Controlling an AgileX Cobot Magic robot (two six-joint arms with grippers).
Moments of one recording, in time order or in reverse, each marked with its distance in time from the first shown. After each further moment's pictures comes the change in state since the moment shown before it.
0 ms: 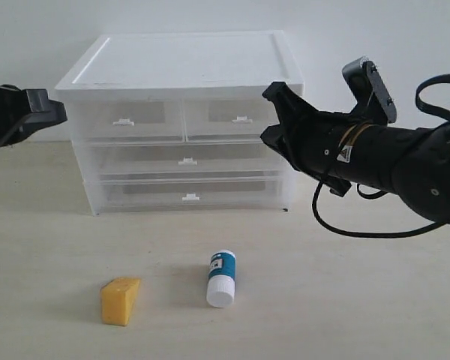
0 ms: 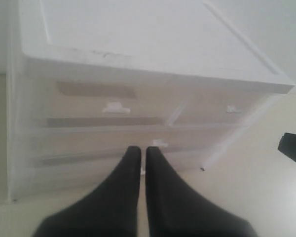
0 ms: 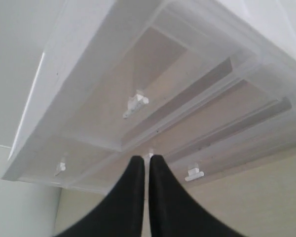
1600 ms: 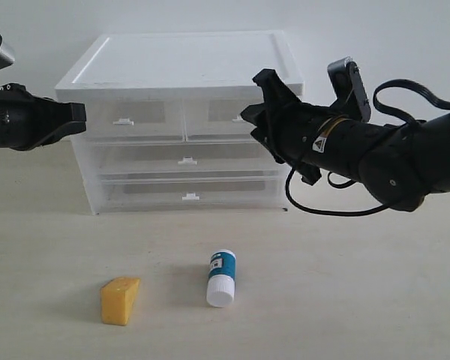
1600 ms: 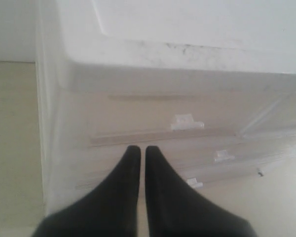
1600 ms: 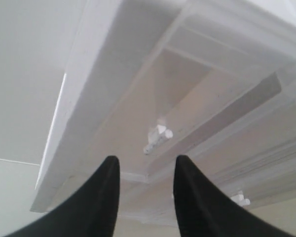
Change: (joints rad) left arm 0.000 0.279 -0.188 -0.002 -0.069 0.076; right arm -0.007 0.150 -0.119 0.004 -0.124 0.112
